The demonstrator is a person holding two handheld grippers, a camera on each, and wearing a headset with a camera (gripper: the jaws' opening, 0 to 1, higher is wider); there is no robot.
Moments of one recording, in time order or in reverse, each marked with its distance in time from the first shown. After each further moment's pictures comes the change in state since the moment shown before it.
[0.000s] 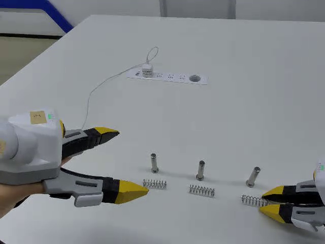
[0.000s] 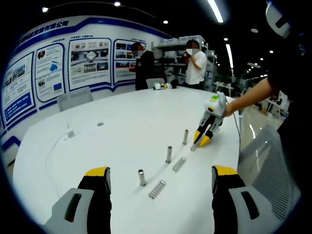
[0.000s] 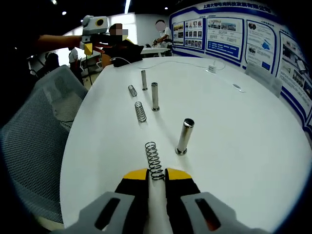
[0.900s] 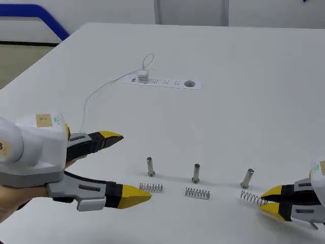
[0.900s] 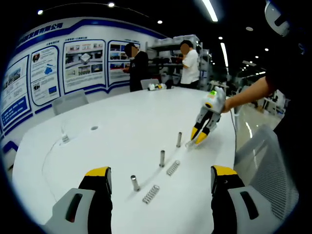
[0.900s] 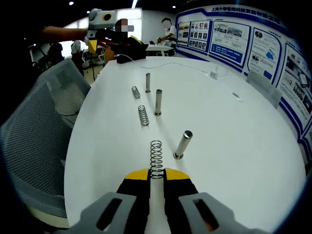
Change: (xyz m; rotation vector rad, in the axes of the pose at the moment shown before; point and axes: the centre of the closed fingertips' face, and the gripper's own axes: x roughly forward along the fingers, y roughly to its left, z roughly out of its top) left arm 0.007 -0.016 0.010 0.025 -0.005 -0.041; right arm -0.021 -0.001 0.016 -0.081 0.024 -0.039
